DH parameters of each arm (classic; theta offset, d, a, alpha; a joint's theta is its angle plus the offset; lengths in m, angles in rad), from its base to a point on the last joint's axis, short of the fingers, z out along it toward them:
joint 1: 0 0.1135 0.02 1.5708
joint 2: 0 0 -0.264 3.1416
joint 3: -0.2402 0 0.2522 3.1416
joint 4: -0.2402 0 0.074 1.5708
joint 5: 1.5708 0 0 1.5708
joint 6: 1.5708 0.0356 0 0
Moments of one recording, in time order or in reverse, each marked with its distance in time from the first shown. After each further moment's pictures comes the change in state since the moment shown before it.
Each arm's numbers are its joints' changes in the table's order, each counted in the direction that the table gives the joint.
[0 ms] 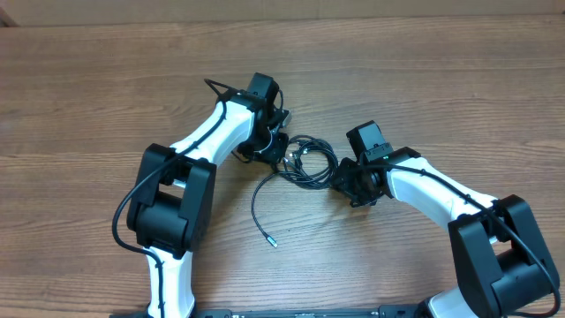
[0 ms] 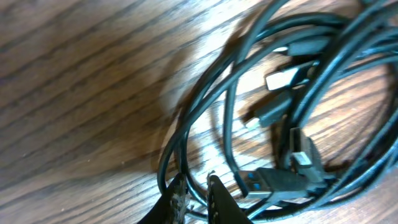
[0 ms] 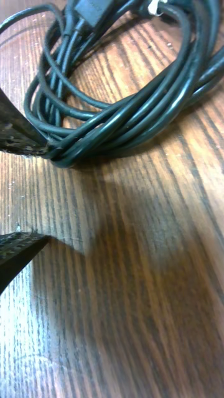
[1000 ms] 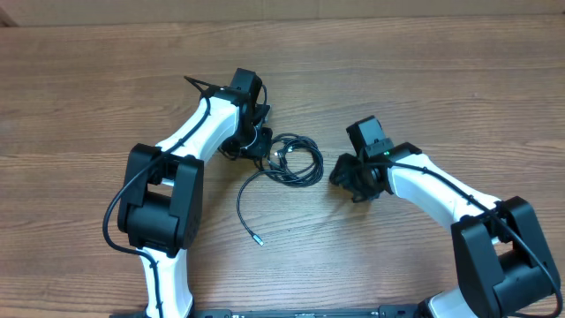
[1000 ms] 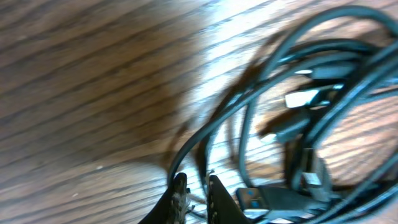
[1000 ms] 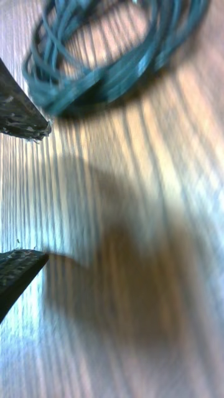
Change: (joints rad) left arm 0.072 0.013 0.000 -0.031 -0.080 -0.039; right arm 0.000 0.006 -0.047 -0.026 0.046 -0.100
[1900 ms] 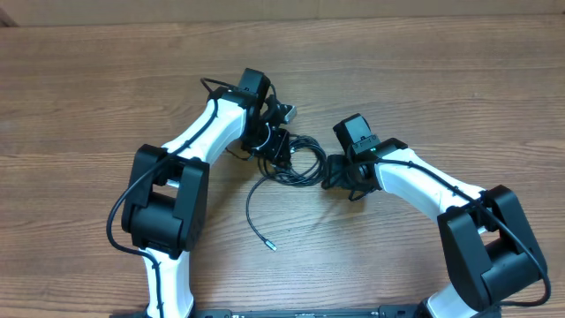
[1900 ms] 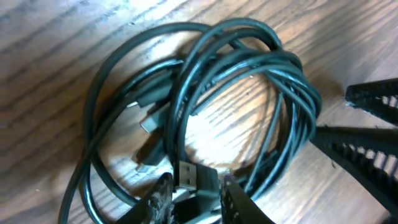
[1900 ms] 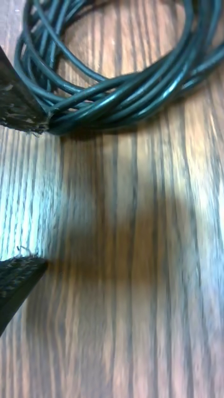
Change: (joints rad) left arm -0.035 0.000 0.000 0.057 0.276 0.131; right arm 0.051 -0.066 -0.053 -0.010 0.097 -0.215
